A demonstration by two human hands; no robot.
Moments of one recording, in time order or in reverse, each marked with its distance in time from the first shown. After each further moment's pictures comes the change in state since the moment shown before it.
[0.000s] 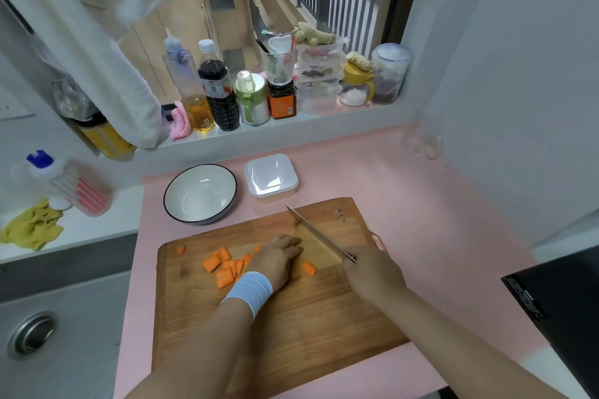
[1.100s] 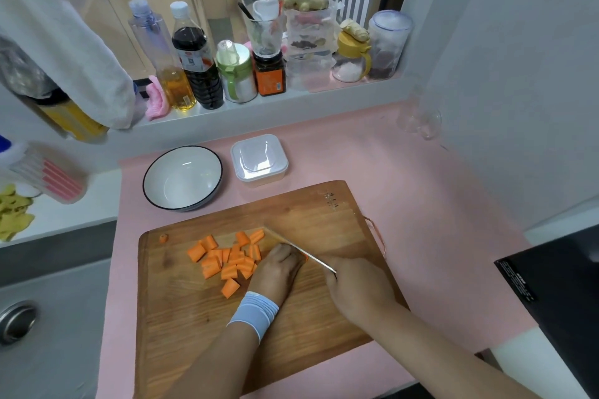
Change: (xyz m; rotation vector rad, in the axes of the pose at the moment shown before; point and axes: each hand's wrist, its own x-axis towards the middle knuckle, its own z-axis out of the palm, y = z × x) left_hand -0.026 0.032 0.047 -0.199 0.338 0.077; right_hand -0.024 0.001 0.025 -0.199 -0.011 -0.168
